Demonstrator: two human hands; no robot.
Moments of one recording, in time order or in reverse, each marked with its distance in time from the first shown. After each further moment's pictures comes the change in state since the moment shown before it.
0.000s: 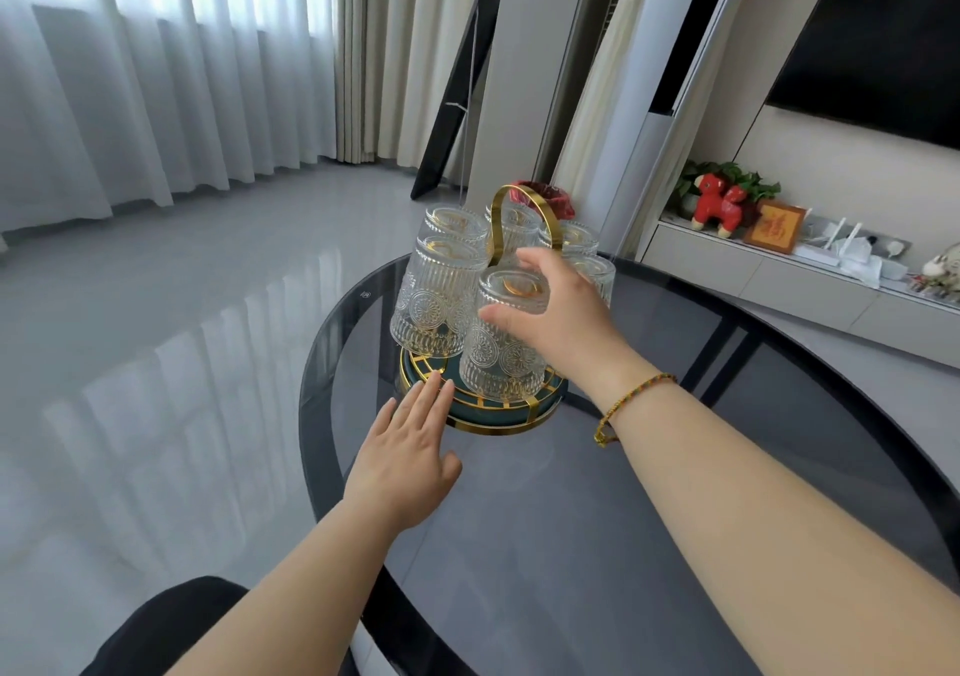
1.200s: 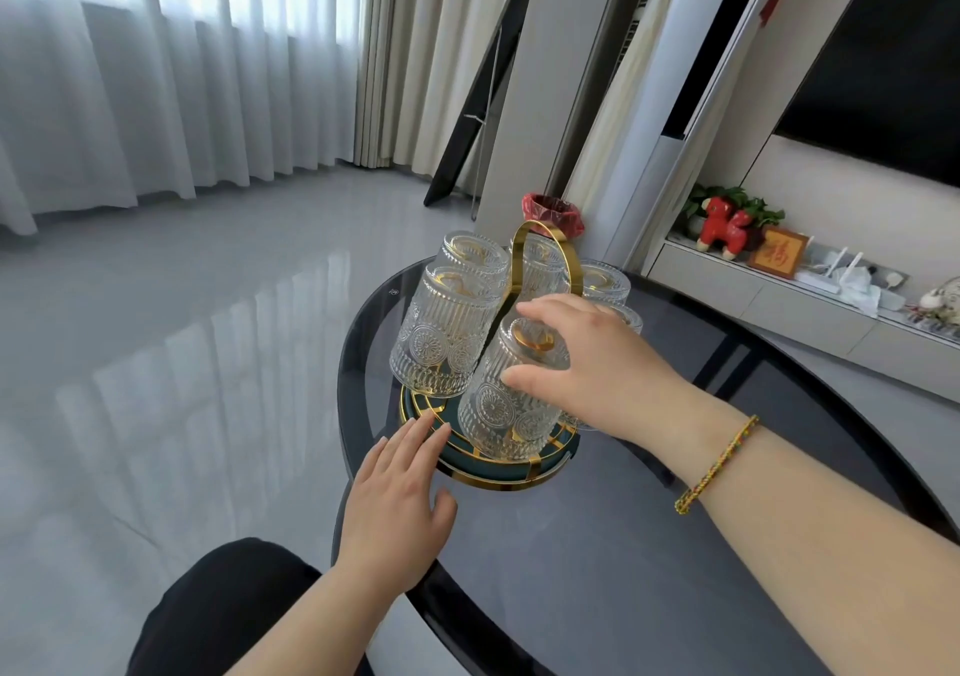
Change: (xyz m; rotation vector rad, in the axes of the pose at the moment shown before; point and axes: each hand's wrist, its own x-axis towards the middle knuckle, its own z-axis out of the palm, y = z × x) left_hand -0.073 0.006 -0.011 -0.214 0.285 -0.075; right_hand -0.057 -0.058 -0.022 -0.341 -0.272 -0.121
